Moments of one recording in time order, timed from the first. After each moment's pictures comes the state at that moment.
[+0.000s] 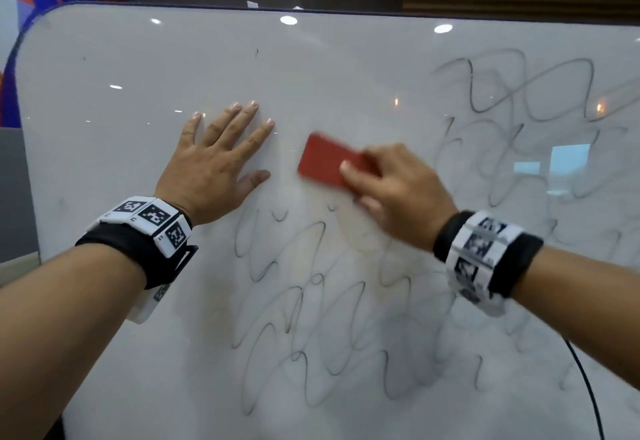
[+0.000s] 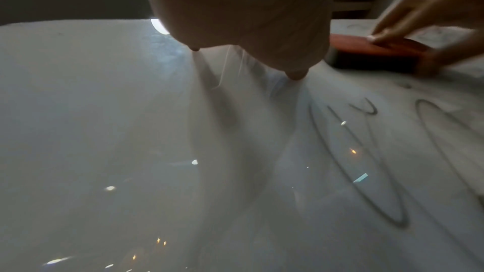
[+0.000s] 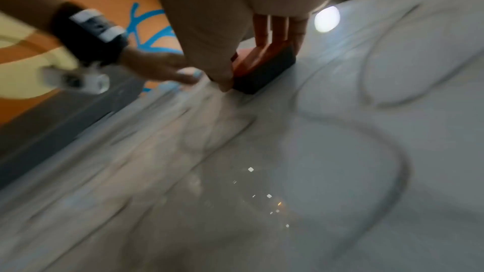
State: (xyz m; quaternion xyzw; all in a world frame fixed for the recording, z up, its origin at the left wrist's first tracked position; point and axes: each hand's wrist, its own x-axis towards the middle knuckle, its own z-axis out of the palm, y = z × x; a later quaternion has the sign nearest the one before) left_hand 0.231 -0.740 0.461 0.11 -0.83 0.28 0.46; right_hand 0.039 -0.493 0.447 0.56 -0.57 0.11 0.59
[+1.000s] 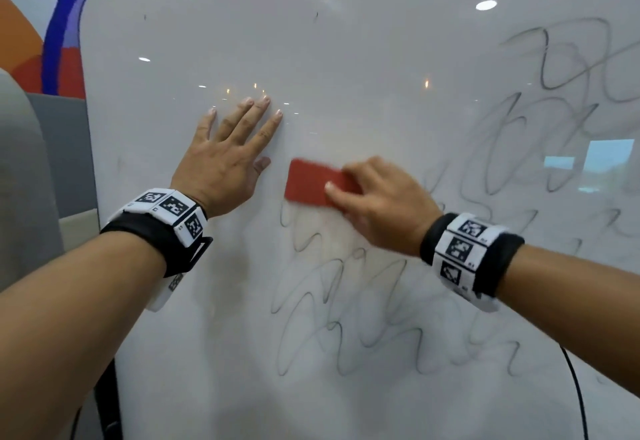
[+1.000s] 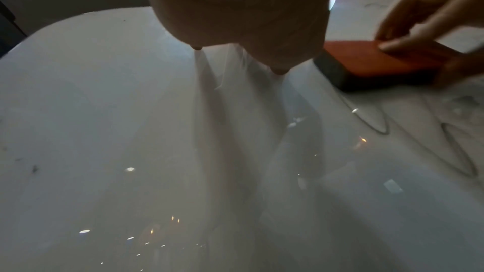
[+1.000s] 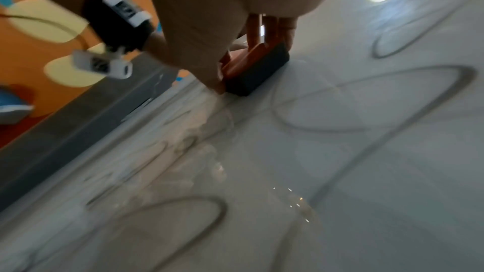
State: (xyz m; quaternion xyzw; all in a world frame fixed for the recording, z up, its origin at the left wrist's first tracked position) left_hand 0.264 -0.779 0.423 0.15 -0.83 0.27 0.46; right_hand 0.084 -0.553 0.410 0.65 -0.53 0.06 0.55
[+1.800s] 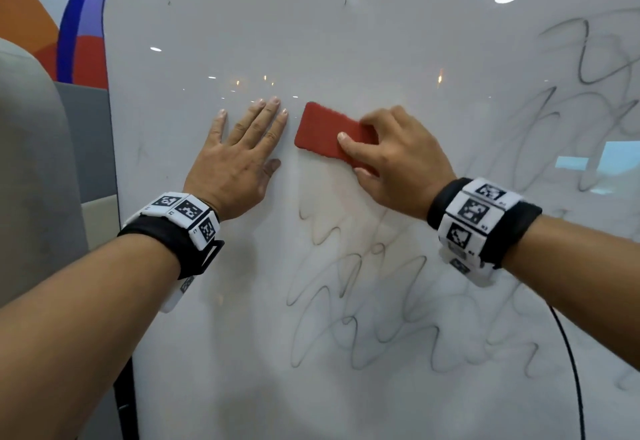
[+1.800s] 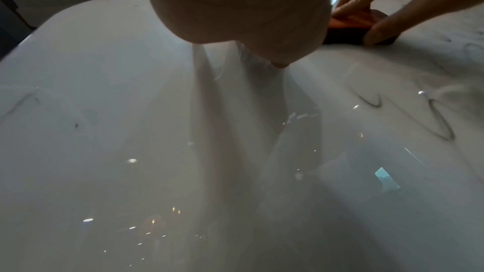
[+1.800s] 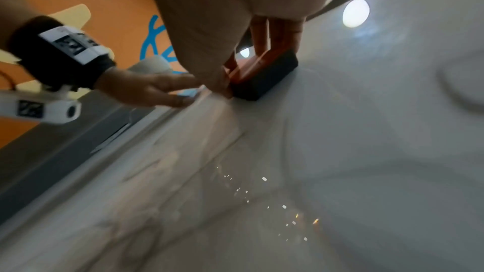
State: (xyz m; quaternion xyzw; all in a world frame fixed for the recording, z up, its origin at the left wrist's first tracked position) left_hand 0.269 -0.792 0.402 0.15 -0.83 0.28 0.46; right_hand 0.098 -0.571 0.450 0.62 -0.55 0.09 0.55
